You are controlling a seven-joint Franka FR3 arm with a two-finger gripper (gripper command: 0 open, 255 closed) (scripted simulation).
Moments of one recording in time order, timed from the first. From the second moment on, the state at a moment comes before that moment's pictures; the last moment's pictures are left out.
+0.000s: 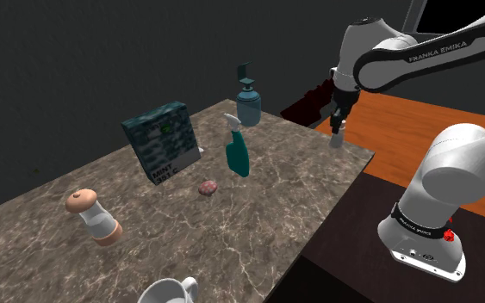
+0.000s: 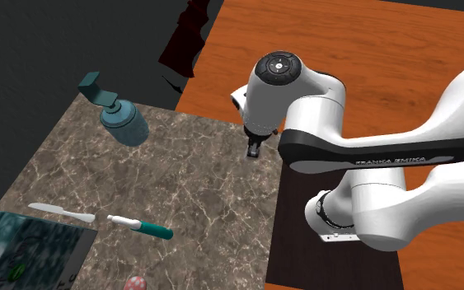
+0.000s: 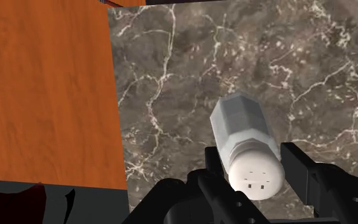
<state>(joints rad) -0.08 -0.78 -0.23 -2.79 -0.30 2.08 -0.07</state>
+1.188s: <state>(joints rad) -0.06 -0.82 -0.19 -2.58 -0.26 1.83 -0.10</state>
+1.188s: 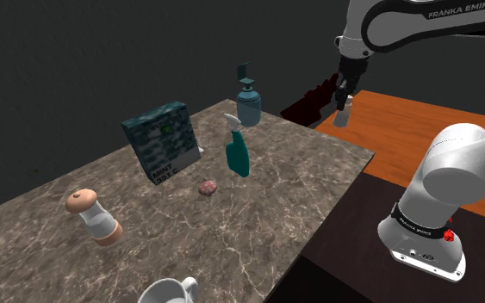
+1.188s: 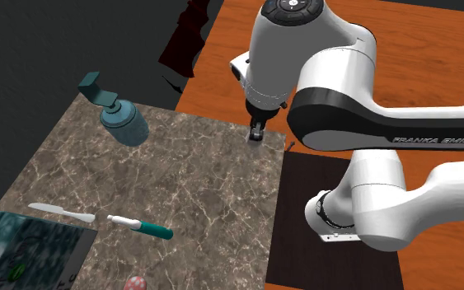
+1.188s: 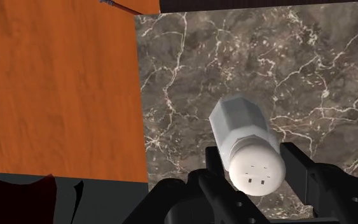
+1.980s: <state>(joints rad) 0.02 -0.71 -0.04 -2.47 -0.15 1.79 0.05</state>
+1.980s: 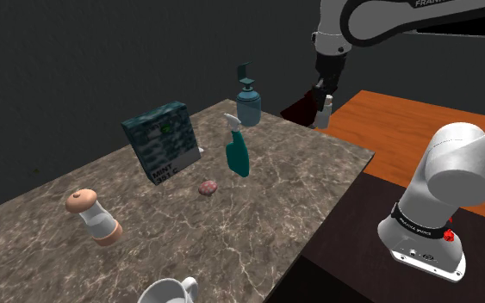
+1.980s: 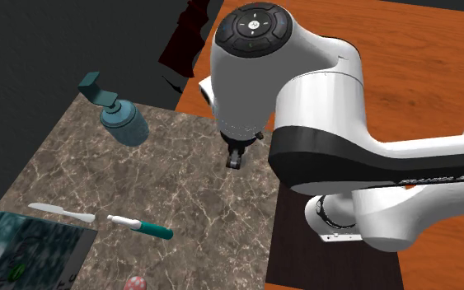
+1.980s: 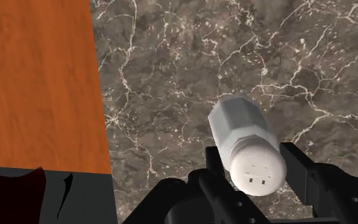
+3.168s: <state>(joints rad) 0.14 -0.25 0.26 -2.06 -0.06 1.81 0.44</state>
